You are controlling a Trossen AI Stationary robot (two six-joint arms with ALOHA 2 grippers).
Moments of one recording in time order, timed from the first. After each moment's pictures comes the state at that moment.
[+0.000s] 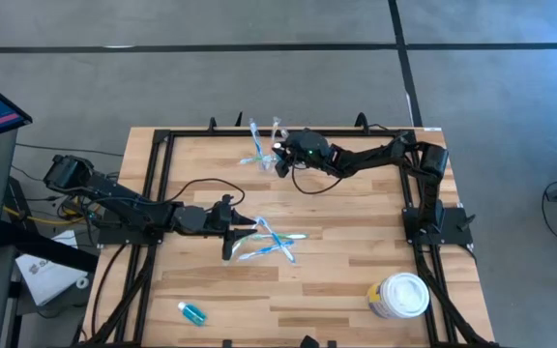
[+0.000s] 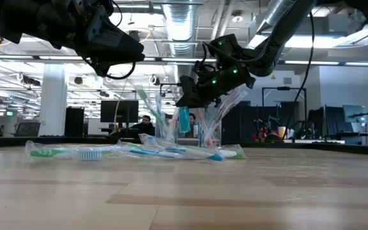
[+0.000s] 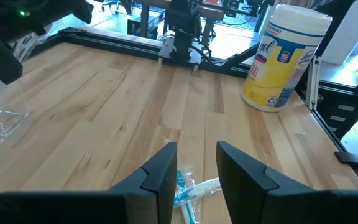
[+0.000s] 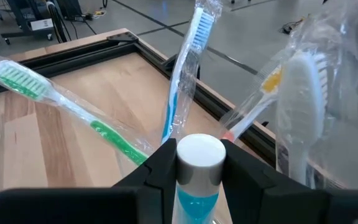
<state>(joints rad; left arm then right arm) -0.27 1.24 0.41 0.58 -0.35 -0.27 -0.39 1.94 1.04 0.55 0.16 0.11</state>
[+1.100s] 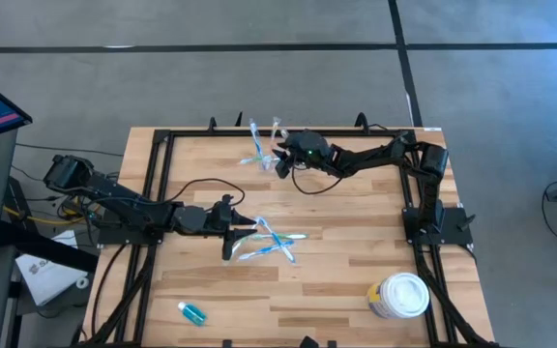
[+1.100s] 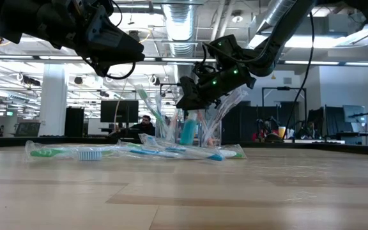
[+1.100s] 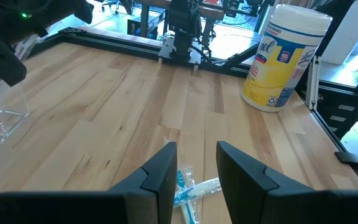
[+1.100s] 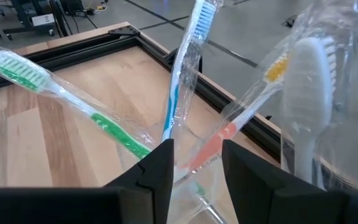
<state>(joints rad) -0.27 1.24 0.41 0.58 -0.35 -0.27 -0.39 1.94 1.04 0.53 0.14 0.12</state>
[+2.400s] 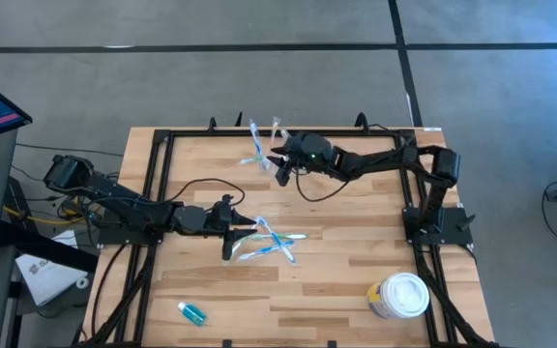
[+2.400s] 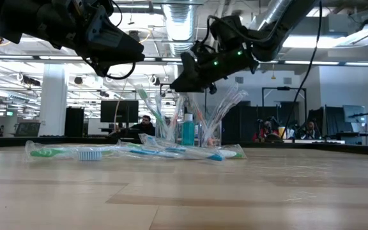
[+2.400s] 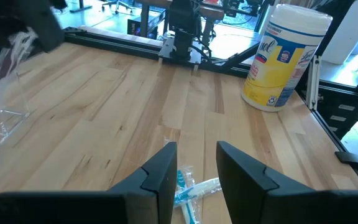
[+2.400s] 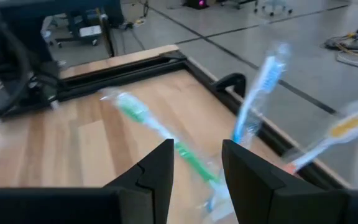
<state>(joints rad) -0.27 1.24 0.41 0.58 -0.35 -0.27 -0.32 1.83 1.04 0.49 0.07 0.09</state>
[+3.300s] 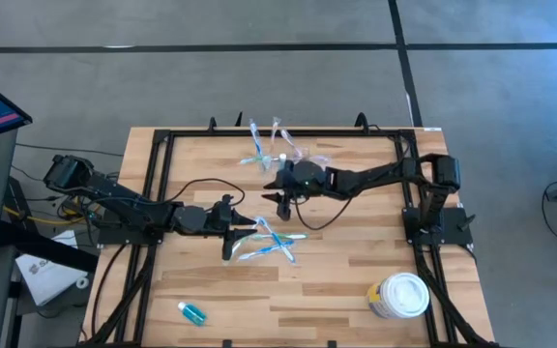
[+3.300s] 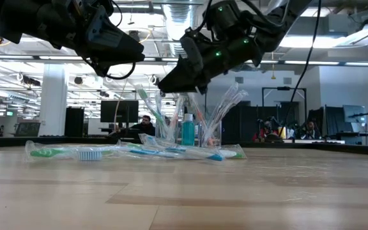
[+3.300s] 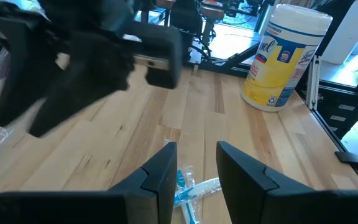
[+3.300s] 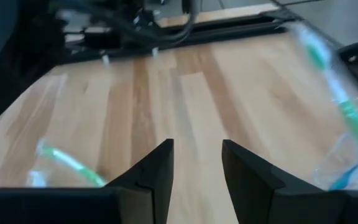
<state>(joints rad) -0.27 1.24 0.41 0.58 -0.35 -0.27 -0.14 1.83 1.04 0.36 -0.04 0.08</state>
